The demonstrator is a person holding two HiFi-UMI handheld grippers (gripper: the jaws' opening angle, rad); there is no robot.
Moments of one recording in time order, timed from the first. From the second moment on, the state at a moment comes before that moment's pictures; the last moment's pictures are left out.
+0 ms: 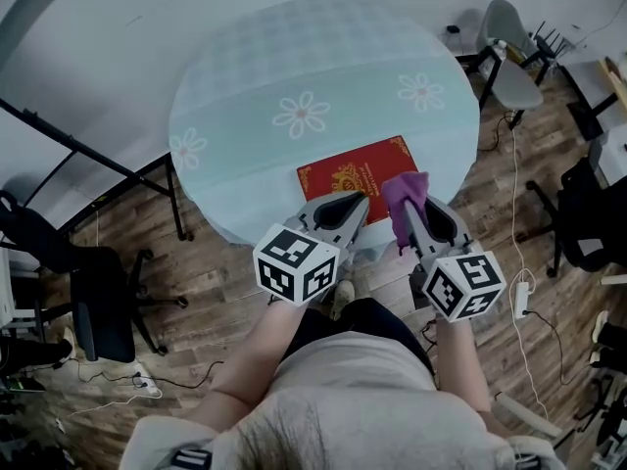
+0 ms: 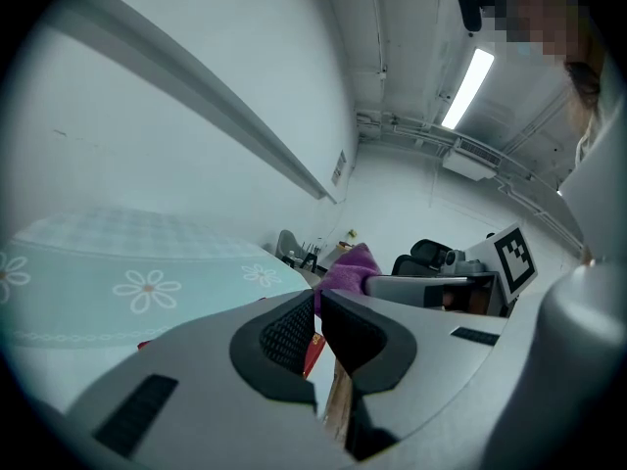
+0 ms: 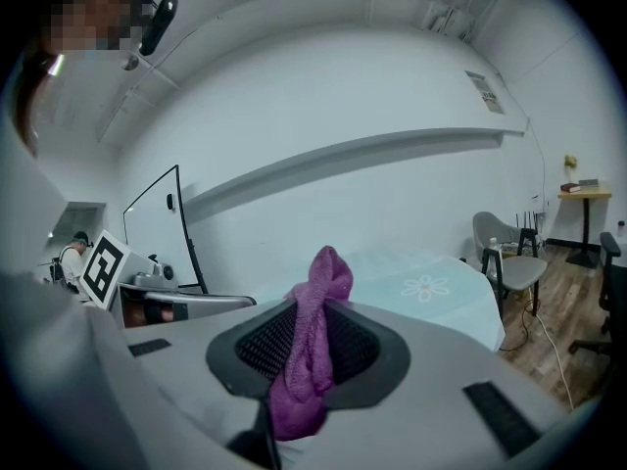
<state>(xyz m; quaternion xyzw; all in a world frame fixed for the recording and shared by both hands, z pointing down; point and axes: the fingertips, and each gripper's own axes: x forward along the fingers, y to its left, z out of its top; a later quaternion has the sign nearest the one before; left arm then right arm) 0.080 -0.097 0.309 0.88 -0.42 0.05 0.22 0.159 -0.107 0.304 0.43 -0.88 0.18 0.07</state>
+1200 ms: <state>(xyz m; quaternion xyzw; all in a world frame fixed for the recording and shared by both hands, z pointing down) 0.077 -0.139 0.322 0.88 -0.40 0.06 0.24 0.156 -0.148 0.326 0.44 -0.87 0.21 0.08</state>
